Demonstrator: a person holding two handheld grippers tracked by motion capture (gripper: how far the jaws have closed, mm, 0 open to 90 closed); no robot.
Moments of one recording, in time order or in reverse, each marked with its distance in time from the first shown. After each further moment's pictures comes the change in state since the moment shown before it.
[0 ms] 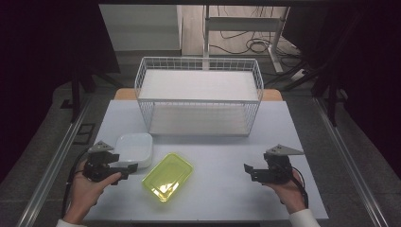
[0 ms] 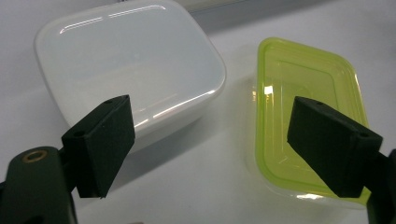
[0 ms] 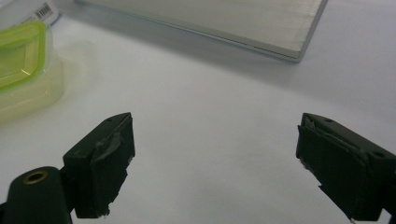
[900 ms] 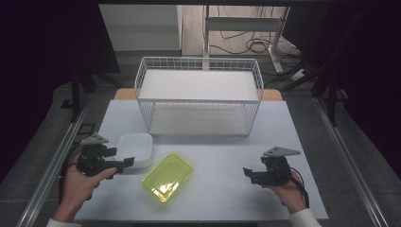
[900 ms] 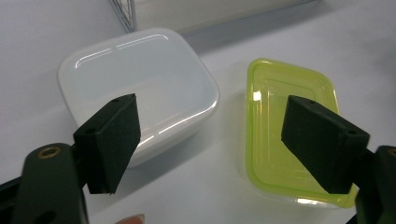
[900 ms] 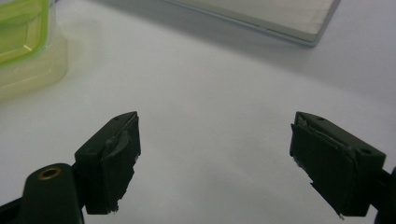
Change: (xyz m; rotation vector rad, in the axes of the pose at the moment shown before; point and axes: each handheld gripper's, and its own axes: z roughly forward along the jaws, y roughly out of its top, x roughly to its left) left arm 0.000 0.022 -0.021 -0.008 -0.014 0.022; right arm 0.001 -0.004 0.006 0.067 0.034 -0.040
